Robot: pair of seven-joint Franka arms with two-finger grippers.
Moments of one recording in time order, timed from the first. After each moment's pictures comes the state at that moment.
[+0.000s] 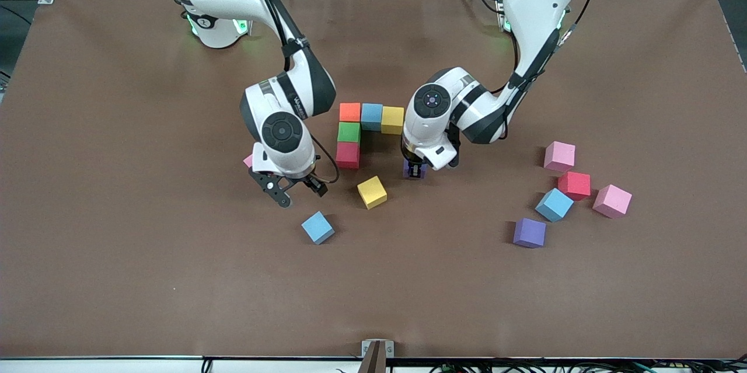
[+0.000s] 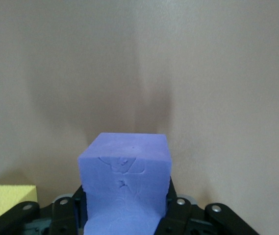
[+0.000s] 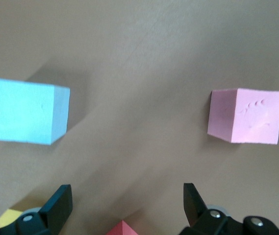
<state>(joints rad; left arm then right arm) -0.40 0.60 -0.34 -1.80 0.23 2.41 -2.34 0.83 0.60 -0.35 -1.59 0.18 2.06 1.21</state>
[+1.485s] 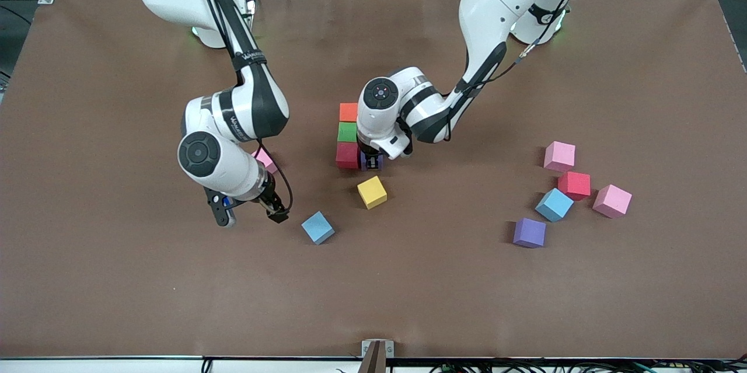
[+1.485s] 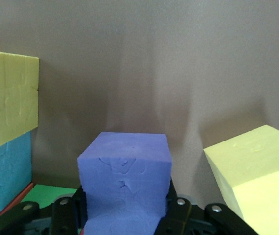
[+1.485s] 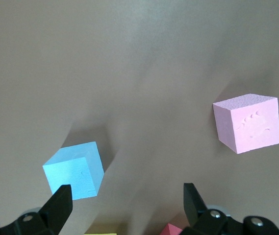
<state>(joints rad) -0.58 0.80 -0.33 -1.57 0.23 2.41 -2.59 0.69 0.58 -0.37 -1.54 0.34 2.05 1.31</state>
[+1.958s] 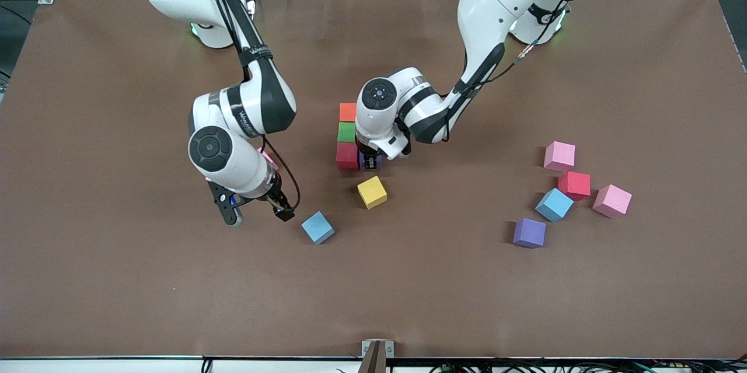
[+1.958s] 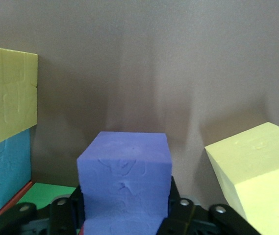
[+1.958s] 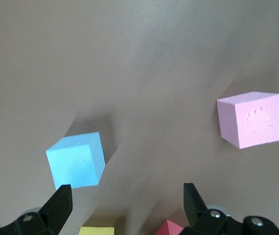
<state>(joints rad) -0.58 0.80 -0.33 -1.56 0.23 2.41 -2.59 0.72 0.58 -0.36 -1.53 0.31 2.05 1.32</state>
